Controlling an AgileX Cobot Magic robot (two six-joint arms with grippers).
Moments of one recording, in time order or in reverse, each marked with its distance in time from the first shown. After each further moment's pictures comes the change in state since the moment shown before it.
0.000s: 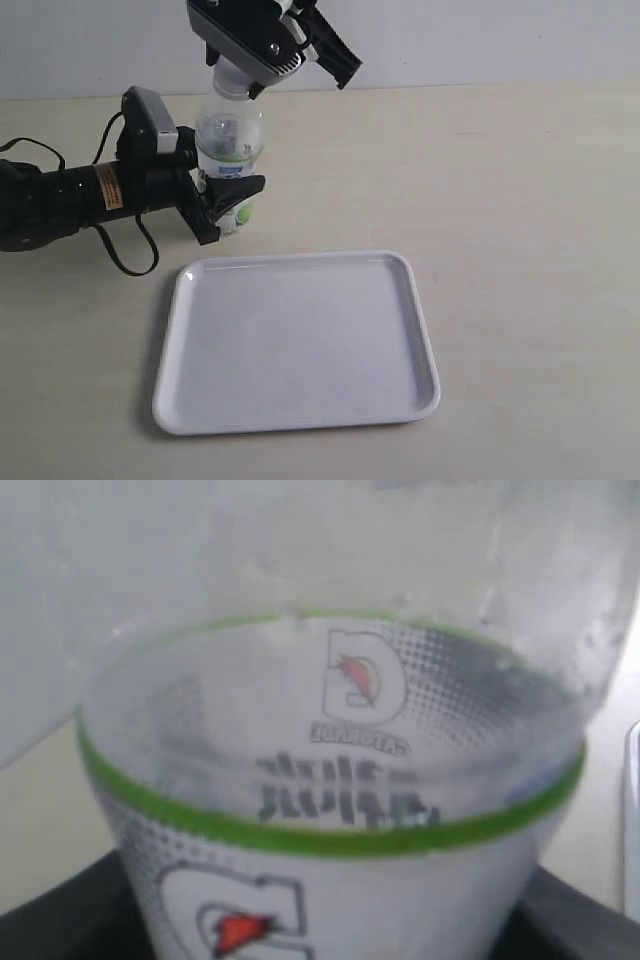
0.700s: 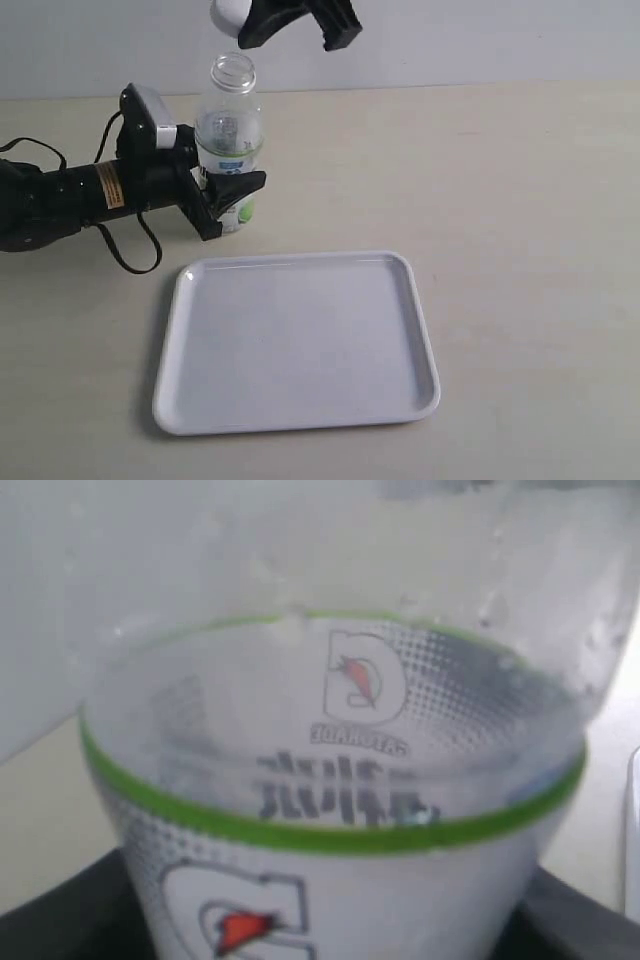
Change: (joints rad) left arm 0.000 0.002 0.000 -0.023 -0.006 -0.034; right arm 0.000 -0.140 0.000 0.014 0.065 0.541
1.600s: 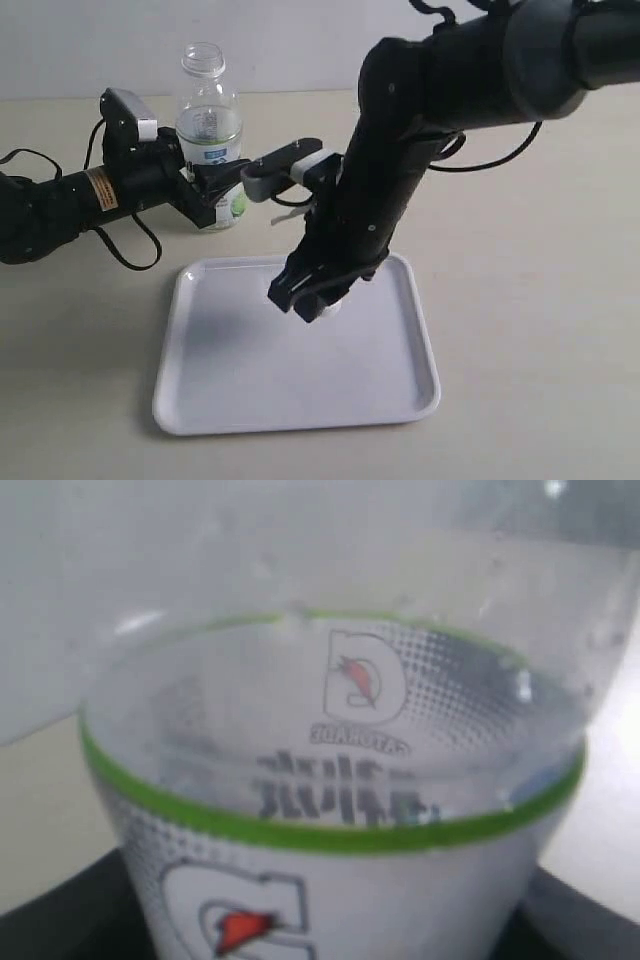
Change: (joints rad) left arm 0.027 0.049 0.000 -0.108 -0.055 -0.056; right arm 0.046 -0.049 0.877 0.078 -0.391 1.187
